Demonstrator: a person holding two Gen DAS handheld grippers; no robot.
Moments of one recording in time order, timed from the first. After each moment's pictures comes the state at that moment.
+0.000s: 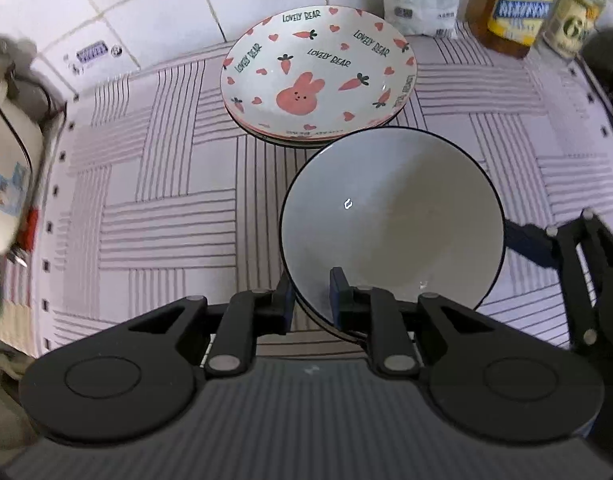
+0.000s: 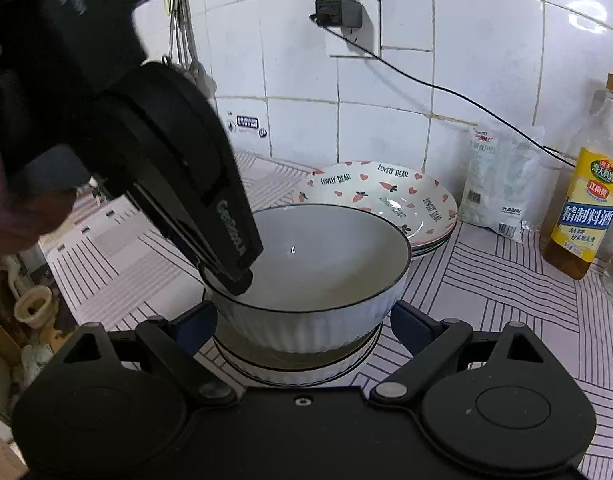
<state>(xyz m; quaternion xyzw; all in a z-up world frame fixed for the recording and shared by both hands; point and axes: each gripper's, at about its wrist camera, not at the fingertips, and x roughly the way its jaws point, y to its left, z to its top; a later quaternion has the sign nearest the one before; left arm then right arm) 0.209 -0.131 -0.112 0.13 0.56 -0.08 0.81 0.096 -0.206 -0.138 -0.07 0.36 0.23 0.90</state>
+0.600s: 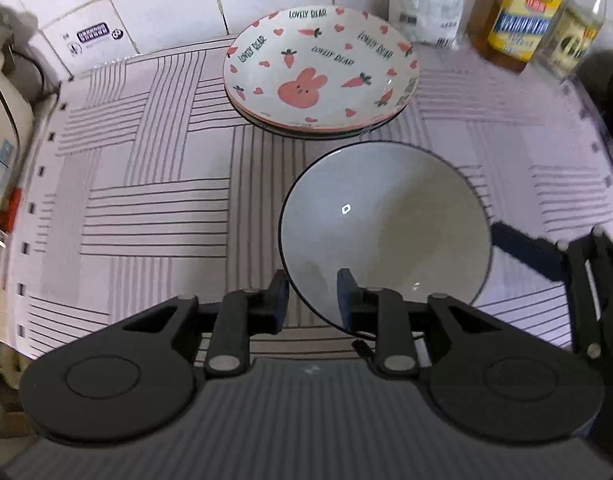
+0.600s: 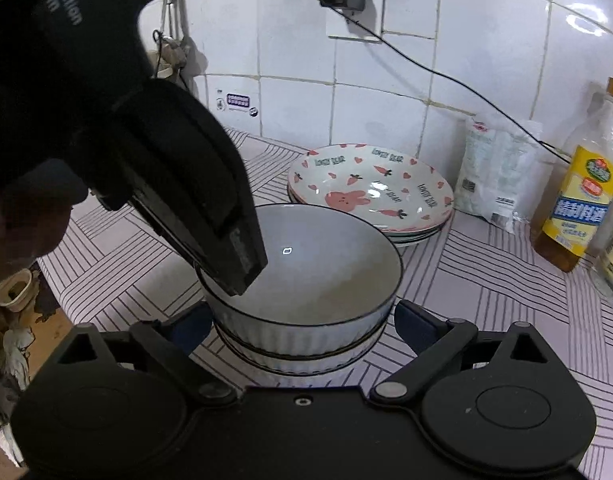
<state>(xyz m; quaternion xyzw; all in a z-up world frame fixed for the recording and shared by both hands) 0.202 -0.106 -0.117 0.07 0.55 -0.10 0.82 0.092 -0.193 -0.135 -0.09 0.38 0.20 0.90</state>
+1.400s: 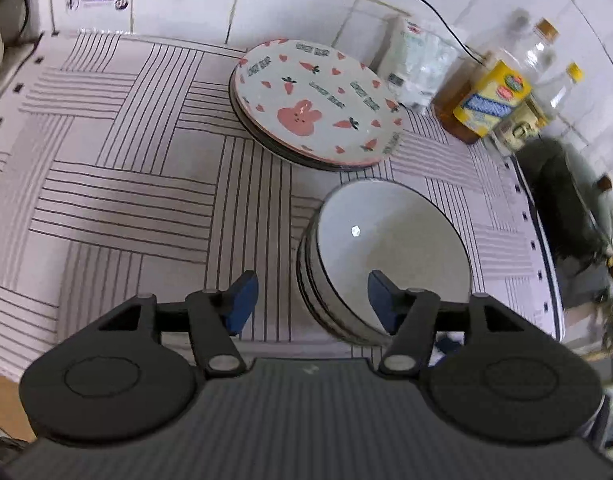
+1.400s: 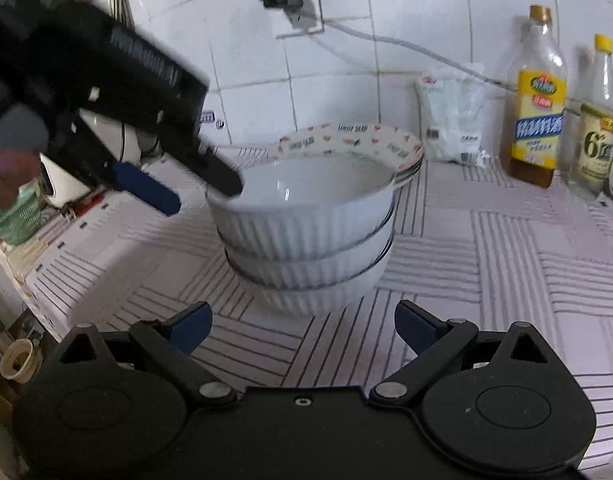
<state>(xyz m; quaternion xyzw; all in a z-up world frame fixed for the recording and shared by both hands) 0.206 -0.031 -0.132 -0.10 0.51 -0.18 0.83 0.045 -0.202 -0.169 0.01 0.38 0.14 0.92</state>
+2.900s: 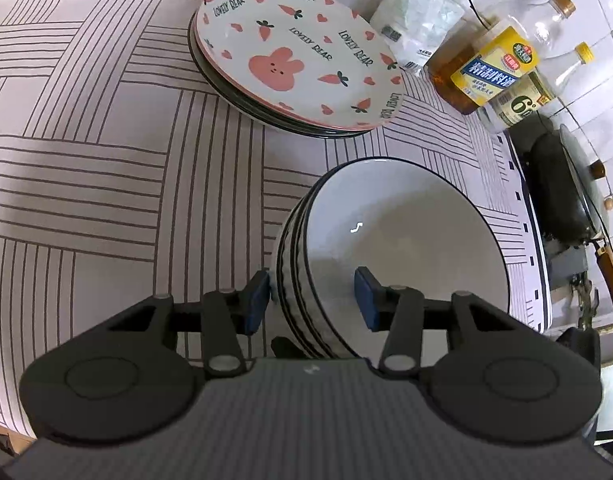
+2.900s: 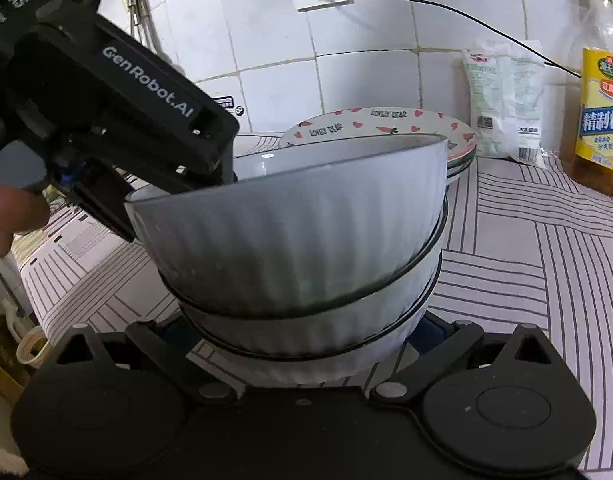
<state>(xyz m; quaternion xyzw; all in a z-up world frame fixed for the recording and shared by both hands) 0.239 -0.052 -0.179 -0.12 0.56 -0.23 0.79 0.101 -0.196 -0.207 0.02 0.37 0.21 0.91</state>
